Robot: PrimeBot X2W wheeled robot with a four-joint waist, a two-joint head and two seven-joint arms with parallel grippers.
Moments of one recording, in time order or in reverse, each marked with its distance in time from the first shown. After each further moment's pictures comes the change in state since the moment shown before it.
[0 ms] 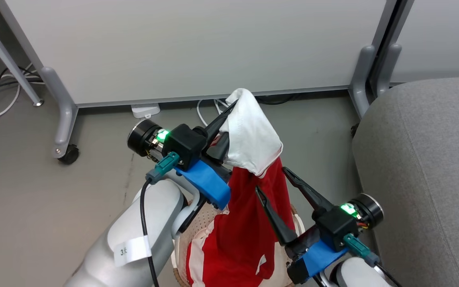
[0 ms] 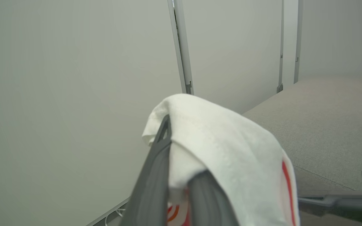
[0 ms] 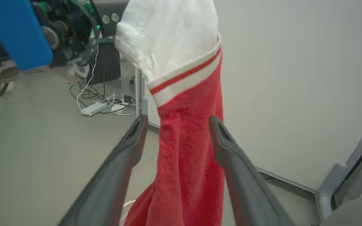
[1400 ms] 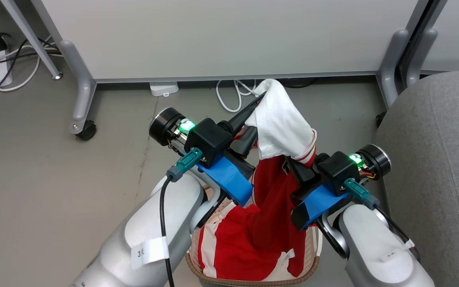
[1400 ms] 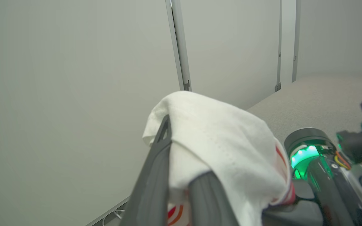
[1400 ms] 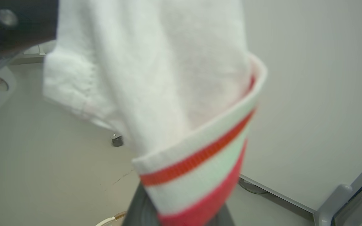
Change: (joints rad) left arm -0.048 -0.052 -0.041 -0.026 0.016 0.000 0.000; right arm -0.268 0.001 -0.032 0.221 -0.019 0.000 0.000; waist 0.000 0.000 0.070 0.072
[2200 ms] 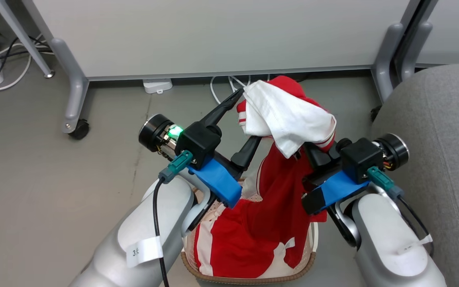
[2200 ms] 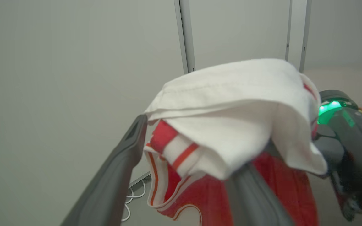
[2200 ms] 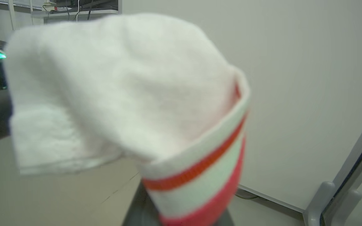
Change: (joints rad) left arm 0.020 0.011 0.026 0.034 0.010 0.000 0.000; right arm -0.004 0.000 -0.068 -0.059 0.027 0.000 0.000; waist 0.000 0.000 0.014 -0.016
